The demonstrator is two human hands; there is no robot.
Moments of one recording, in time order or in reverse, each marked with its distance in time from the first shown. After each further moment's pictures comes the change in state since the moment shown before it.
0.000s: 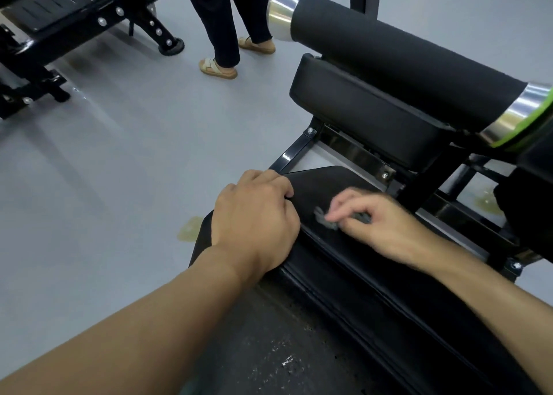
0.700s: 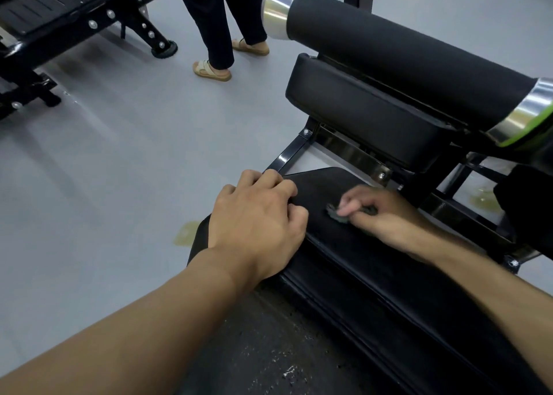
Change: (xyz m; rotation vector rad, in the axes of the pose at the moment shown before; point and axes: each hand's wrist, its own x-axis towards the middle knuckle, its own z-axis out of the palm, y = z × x) left_hand 0.003 -0.002 0.003 0.078 -0.056 0.073; right_hand 0.011 0.027 -0.009 -0.022 0.075 0.132
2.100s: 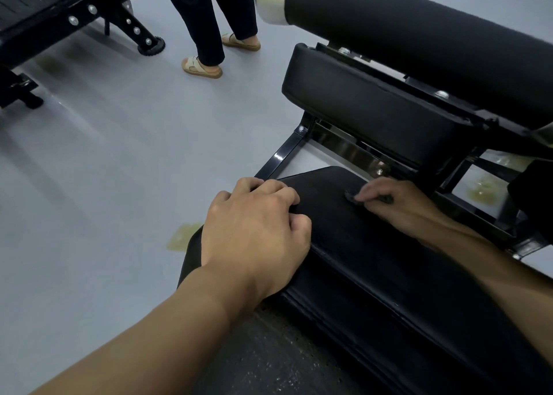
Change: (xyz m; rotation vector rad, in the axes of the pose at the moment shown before) left_hand 0.003 -0.001 0.000 -0.005 -0.042 -0.024; right_hand 0.025 0.048 -0.016 -0.035 0.128 0.098
